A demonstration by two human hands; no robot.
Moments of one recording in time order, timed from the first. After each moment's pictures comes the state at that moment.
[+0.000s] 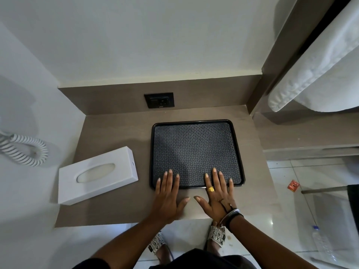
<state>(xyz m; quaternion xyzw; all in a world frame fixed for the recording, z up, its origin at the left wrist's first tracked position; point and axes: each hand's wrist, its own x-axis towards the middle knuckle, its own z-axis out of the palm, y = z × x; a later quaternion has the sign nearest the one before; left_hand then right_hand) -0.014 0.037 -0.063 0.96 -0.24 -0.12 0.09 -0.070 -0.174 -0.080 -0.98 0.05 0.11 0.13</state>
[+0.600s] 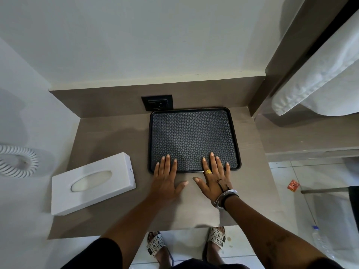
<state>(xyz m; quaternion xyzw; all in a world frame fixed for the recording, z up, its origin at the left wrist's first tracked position) 0.066 0.021 -0.062 0.96 -0.24 -0.12 0.08 0.012 -0.189 -0.079 -0.98 0.06 0.10 0.14</state>
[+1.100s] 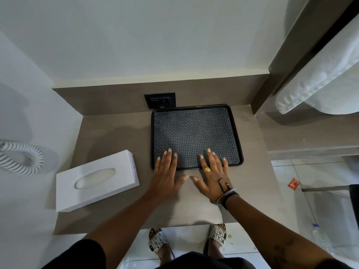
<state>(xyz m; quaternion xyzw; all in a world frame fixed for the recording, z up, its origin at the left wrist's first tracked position) 0.072 0.034 -0.049 0.96 -0.25 -0.11 0.11 0.013 -0.175 -0.063 -0.98 0.01 0.01 0.17</state>
